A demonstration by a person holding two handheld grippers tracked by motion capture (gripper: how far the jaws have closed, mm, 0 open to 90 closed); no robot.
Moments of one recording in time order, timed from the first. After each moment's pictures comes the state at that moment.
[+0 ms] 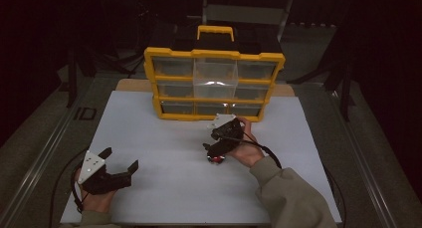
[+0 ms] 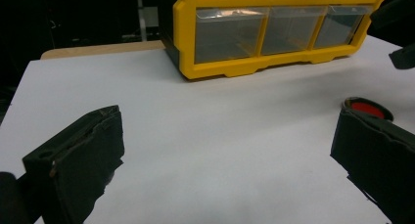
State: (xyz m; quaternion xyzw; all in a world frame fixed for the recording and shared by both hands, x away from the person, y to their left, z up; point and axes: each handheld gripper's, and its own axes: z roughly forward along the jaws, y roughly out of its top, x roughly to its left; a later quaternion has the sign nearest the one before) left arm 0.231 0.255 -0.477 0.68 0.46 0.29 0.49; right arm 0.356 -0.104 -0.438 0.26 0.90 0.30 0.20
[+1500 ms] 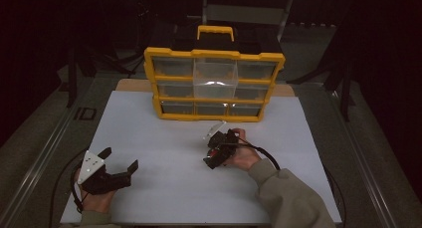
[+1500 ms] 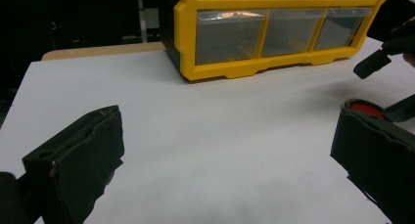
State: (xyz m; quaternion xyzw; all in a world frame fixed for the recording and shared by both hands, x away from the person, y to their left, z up) left arm 0.231 0.255 -0.477 0.68 0.46 0.29 0.49; right arm 0.361 -0.099 -0.481 0.23 0.94 0.23 0.11
